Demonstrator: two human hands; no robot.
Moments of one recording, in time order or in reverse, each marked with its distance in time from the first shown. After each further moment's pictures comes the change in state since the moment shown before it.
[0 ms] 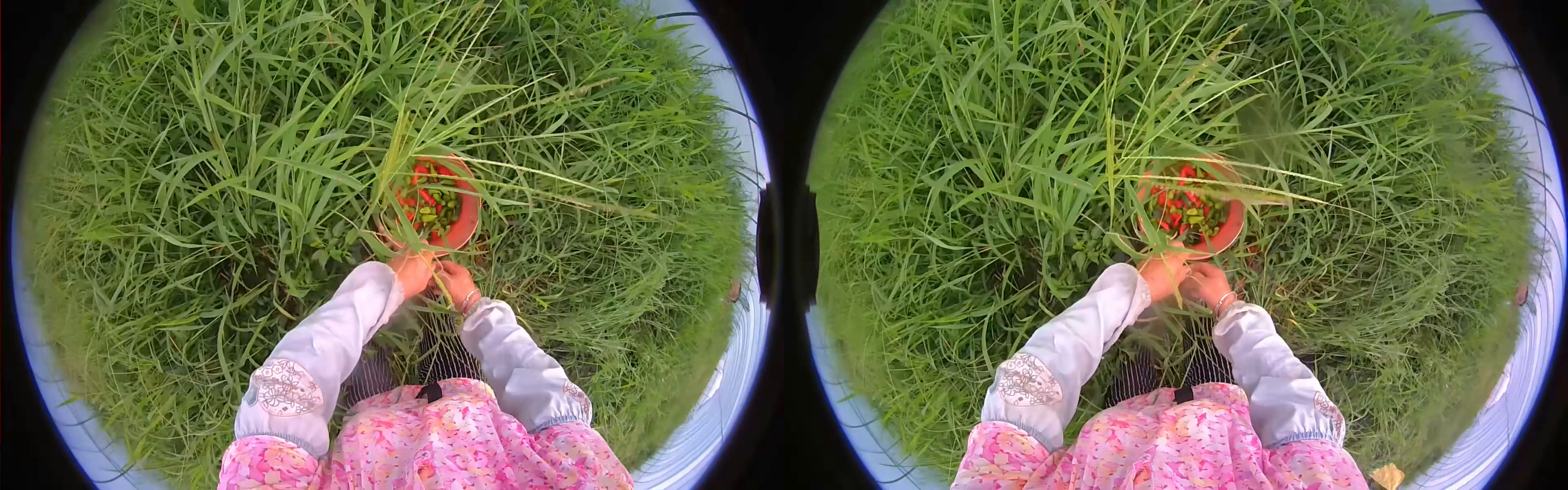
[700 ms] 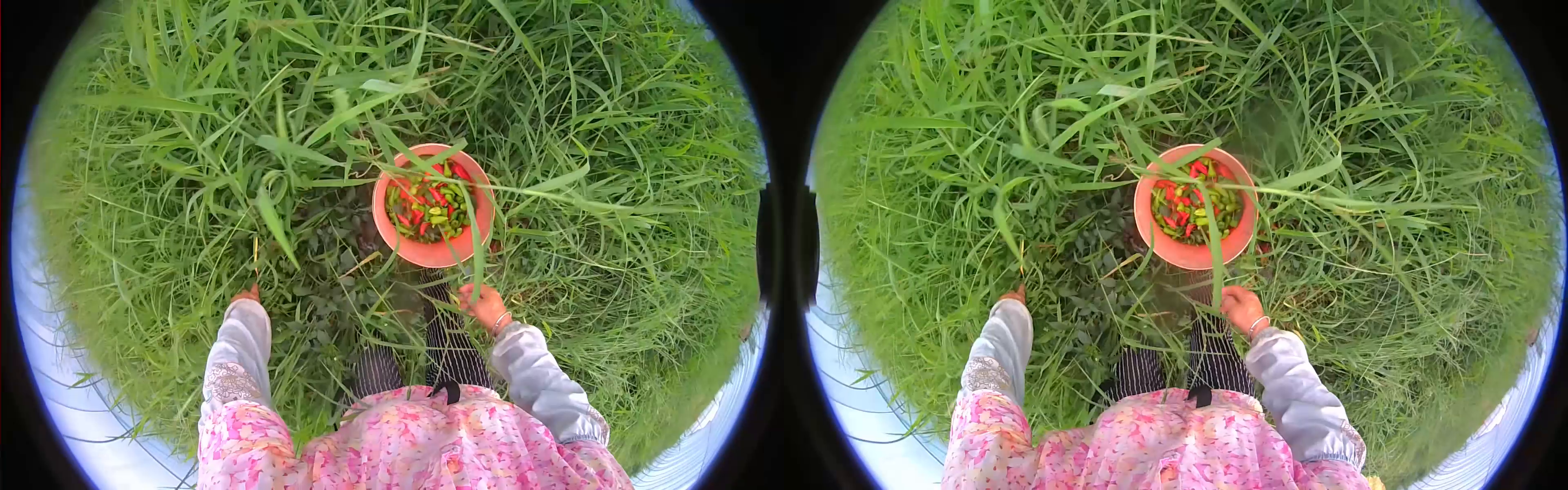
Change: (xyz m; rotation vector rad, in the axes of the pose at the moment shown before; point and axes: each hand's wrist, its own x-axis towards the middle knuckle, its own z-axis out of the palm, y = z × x) left_hand -0.232 -0.198 0.002 0.099 -0.546 -1.703; right_hand 0.006 0.021 -0.091 -0.111 -0.038 0.262
